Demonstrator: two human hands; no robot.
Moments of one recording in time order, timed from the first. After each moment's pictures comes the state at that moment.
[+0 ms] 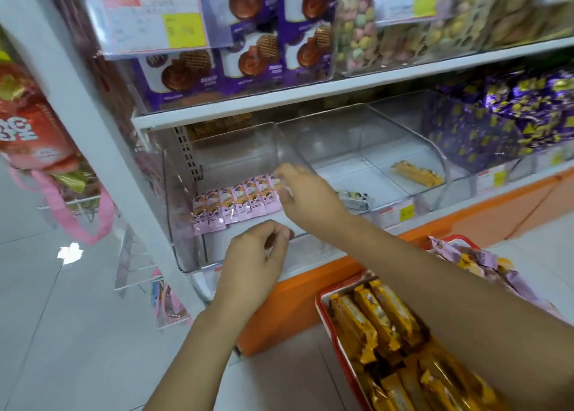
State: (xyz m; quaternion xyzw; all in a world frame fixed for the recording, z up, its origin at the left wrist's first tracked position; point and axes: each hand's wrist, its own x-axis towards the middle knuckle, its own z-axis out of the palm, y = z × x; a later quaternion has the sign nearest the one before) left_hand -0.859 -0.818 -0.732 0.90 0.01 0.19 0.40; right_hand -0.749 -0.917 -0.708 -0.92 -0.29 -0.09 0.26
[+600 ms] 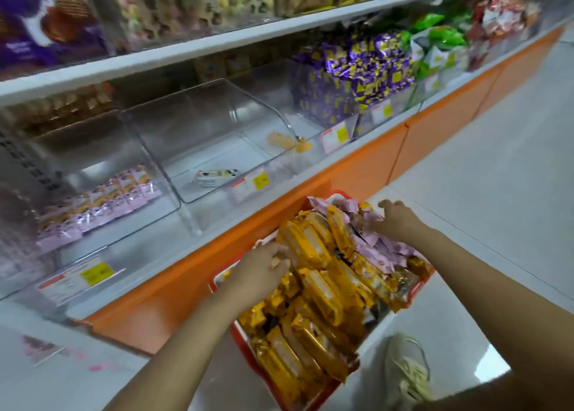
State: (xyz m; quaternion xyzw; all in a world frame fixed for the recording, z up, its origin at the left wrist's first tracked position) left_hand -0.838 -1.000 -0.804 0.93 -0.13 -0.14 0.30; right_hand -0.774 -1.294 -0.827 -0.97 0.14 0.12 0.18
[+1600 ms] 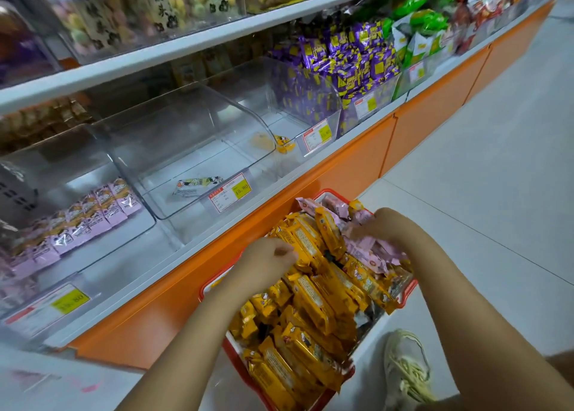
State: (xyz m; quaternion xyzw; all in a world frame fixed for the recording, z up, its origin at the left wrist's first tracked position) left_hand -0.814 -1.036 -0.788 0.92 -0.10 -0.21 0.33; right_hand -0.787 -1.284 -0.805 -0.91 0.22 0.20 0.30
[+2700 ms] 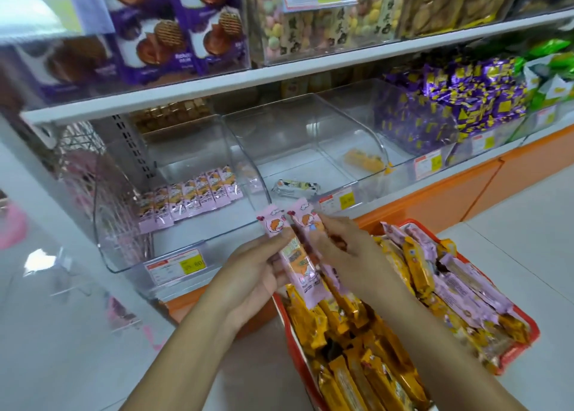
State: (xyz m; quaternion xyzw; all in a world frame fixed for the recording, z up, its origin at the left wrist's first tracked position) left_hand -0.860 -0.908 -0.727 0.49 0.13 -0.14 0.85; right_hand -0.835 -1.064 -0.741 -0.79 -0.13 0.05 0.60
